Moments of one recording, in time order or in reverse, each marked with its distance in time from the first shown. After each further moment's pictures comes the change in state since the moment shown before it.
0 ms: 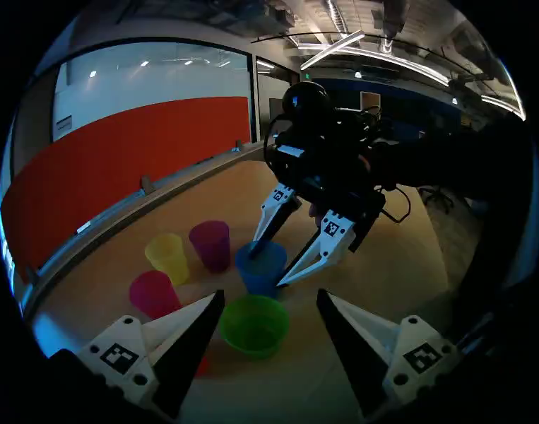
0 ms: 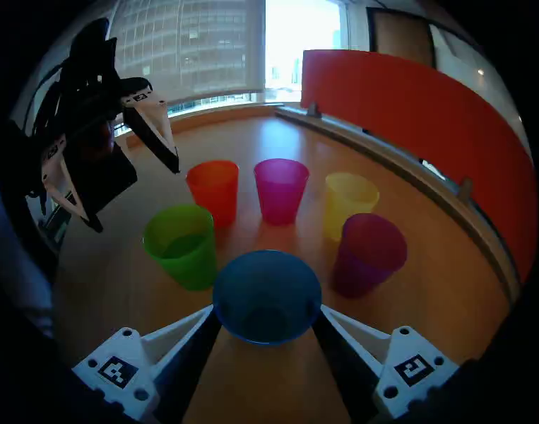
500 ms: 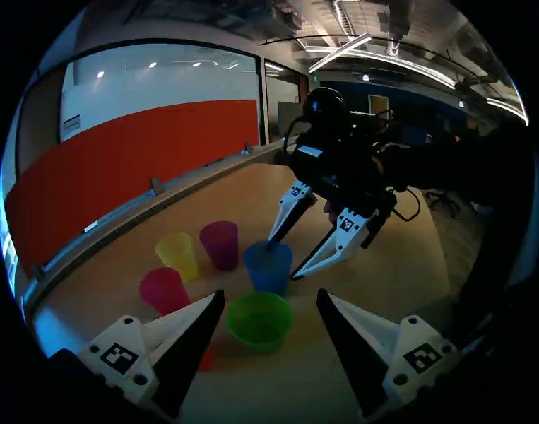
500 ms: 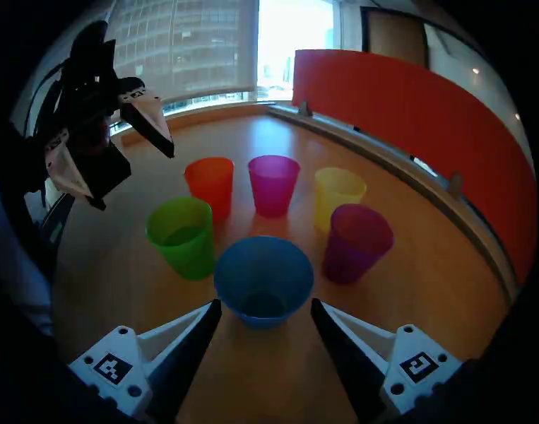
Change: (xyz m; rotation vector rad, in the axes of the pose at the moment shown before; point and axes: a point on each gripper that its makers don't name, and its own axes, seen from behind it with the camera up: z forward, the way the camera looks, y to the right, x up) left arm 0.002 -0.007 -0.015 0.048 0.015 -0.017; right arm -0.012 0.002 -0.022 -0.047 -0.007 0.018
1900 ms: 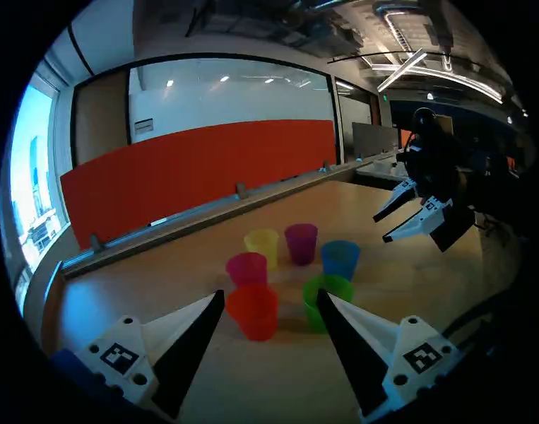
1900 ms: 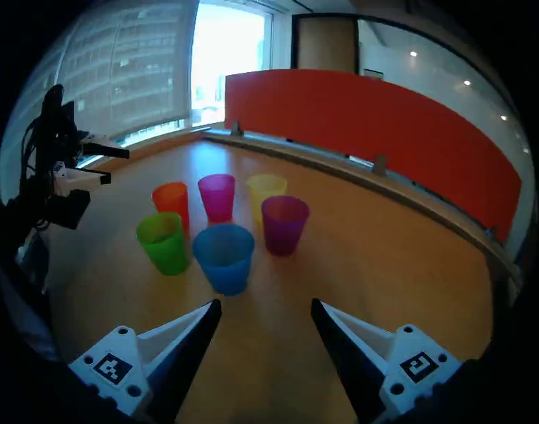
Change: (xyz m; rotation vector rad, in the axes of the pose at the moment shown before) left arm -0.021 -0.065 -0.081 0.386 0.090 -0.094; right arm -0.017 0.015 -0.092 -0.290 0.115 0.209
